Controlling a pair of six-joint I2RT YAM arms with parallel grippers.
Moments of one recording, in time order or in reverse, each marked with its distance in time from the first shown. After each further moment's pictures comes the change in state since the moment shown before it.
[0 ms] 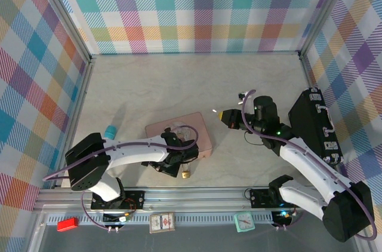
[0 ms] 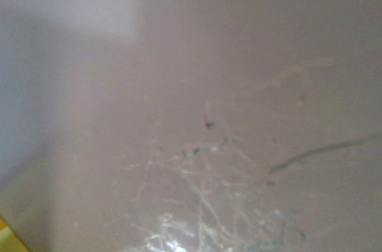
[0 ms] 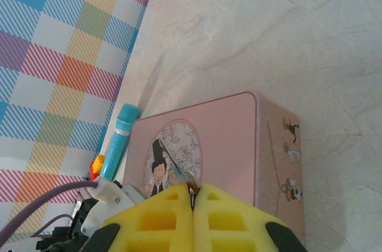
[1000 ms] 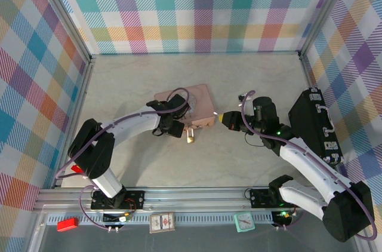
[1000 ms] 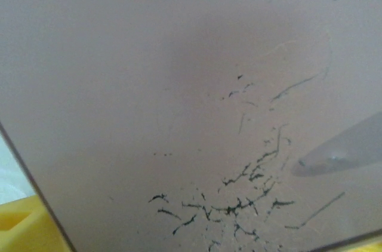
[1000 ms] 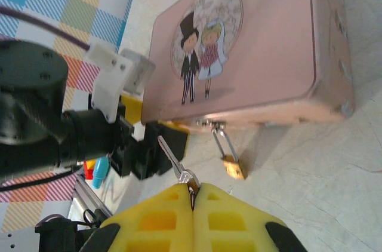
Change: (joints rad) left arm 0.443 0.117 0.187 0.378 -0.002 0.486; right arm 0.000 0.002 0.000 -0.056 0.011 0.010
